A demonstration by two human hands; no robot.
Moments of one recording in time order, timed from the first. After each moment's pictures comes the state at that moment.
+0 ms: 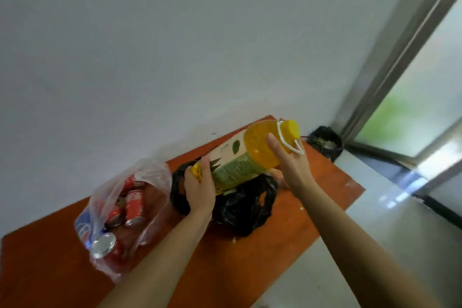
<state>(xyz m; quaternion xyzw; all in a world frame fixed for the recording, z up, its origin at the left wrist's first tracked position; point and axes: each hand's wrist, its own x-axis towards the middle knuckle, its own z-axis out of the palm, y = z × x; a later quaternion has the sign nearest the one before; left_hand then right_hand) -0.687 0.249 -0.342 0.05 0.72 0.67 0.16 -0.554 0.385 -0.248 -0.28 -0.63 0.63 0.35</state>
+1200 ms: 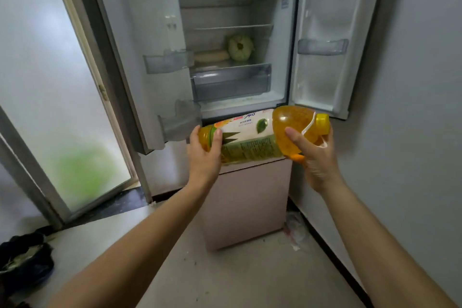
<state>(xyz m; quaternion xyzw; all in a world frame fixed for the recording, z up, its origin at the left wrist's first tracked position) 0.269 0.589 -0.170 0.64 0.39 0.51 0.41 0.453 0.448 -0.150 -0.46 -0.33 0.25 0.78</state>
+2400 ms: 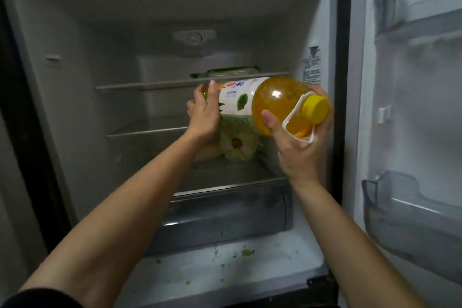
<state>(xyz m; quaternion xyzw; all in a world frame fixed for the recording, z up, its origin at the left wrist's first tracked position) 0.715 1.131 0.099 0.72 0.35 0.53 0.29 0.834 0.992 0.039 -0.31 -0.45 -0.11 0.83</state>
